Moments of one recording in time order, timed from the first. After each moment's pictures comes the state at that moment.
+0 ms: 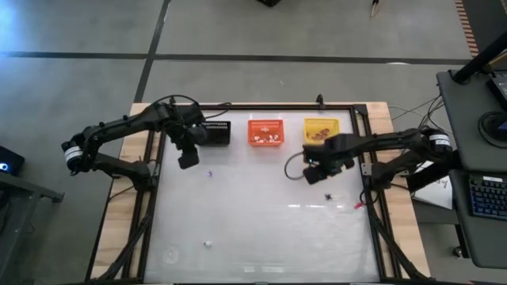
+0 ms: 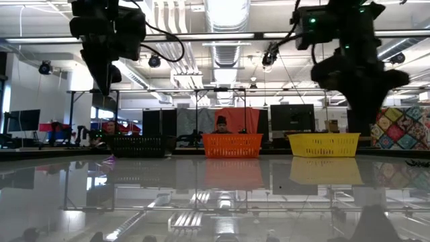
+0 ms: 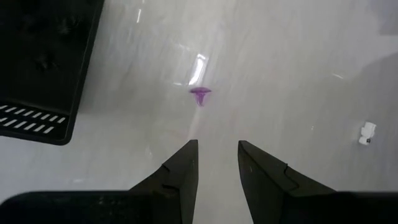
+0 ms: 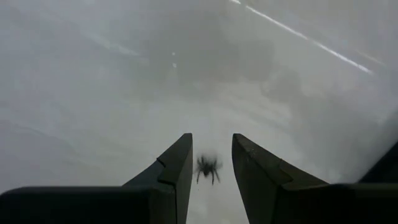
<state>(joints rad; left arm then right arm) 0.51 1.26 1.07 -1.21 0.28 0.18 -0.12 1.37 0.91 -1.07 -0.11 1.04</state>
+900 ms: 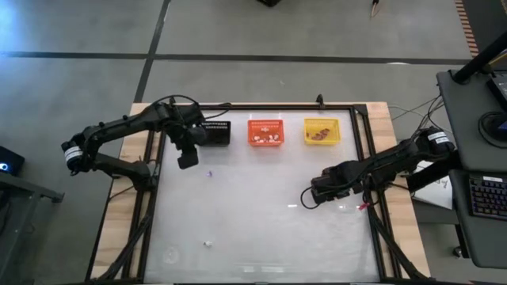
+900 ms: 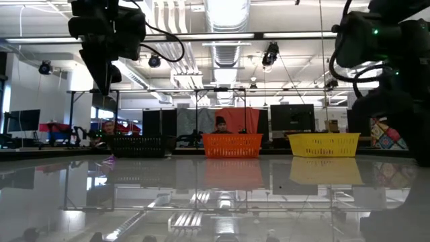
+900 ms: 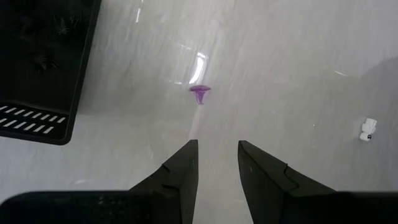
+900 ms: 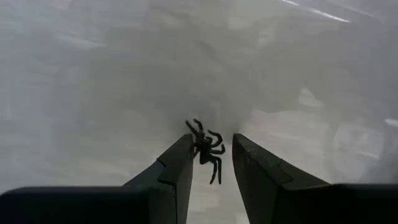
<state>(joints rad) 0.51 1.26 1.07 -1.22 0.28 0.20 0.21 1.38 0.62 -0.82 -0.13 1.53</state>
